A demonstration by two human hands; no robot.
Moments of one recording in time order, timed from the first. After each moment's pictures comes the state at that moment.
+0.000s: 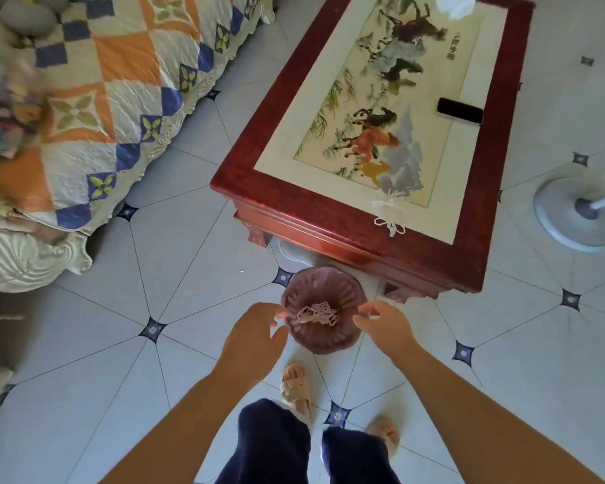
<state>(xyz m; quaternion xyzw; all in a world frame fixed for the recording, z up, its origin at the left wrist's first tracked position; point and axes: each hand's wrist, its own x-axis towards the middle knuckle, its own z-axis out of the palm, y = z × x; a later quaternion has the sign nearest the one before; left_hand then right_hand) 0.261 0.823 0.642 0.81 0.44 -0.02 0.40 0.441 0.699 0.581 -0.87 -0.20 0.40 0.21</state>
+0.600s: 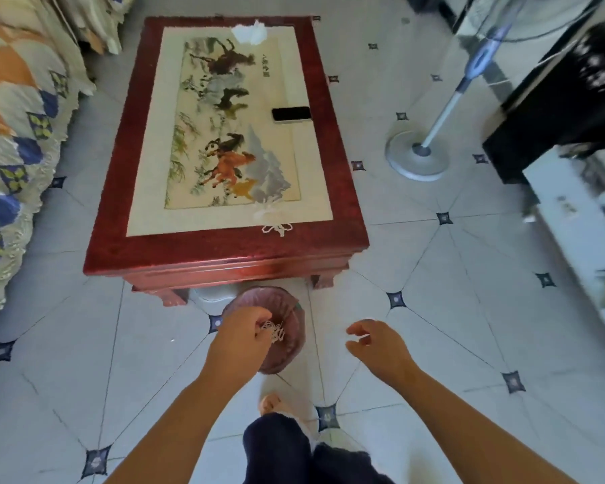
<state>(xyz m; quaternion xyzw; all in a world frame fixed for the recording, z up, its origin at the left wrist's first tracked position) 0.340 0.775 0.669 0.89 0.23 -0.12 0.36 0.411 0.563 0.628 -0.90 -0.05 0.33 0.27</state>
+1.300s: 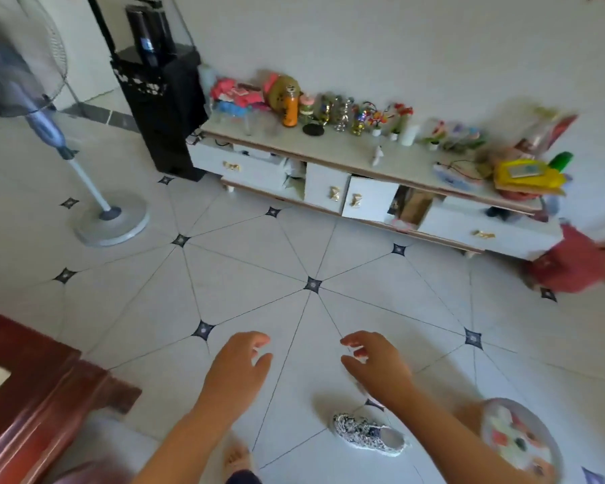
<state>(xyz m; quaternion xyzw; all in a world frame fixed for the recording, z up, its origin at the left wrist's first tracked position) 0.315 0.353 0.702 0.87 -0.29 -0.24 0.31 0.170 0.185 0.685 -0.83 0.38 0.00 0.41</state>
